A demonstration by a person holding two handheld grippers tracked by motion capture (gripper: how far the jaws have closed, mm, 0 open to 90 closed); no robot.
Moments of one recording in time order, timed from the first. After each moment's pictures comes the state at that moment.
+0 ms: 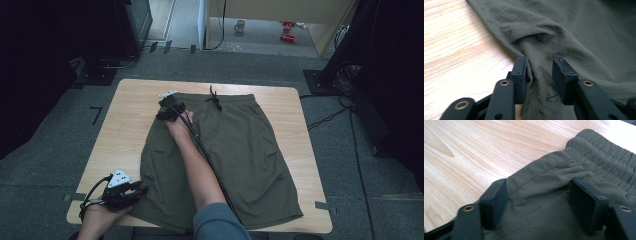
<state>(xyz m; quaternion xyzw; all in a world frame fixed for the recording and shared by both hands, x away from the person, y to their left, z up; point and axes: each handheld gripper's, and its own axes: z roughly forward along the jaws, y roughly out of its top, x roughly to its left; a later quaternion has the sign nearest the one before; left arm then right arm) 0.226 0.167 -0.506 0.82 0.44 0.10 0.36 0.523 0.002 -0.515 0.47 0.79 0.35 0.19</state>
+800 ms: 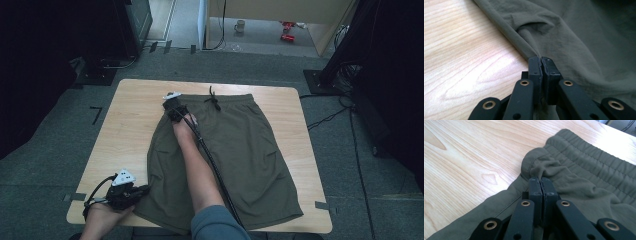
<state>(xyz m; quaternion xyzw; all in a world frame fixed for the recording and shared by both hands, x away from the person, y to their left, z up) 0.229 0.159 -0.501 0.82 0.44 0.07 0.36 0.515 -0.013 -0.513 0.46 0.79 0.34 0.22</state>
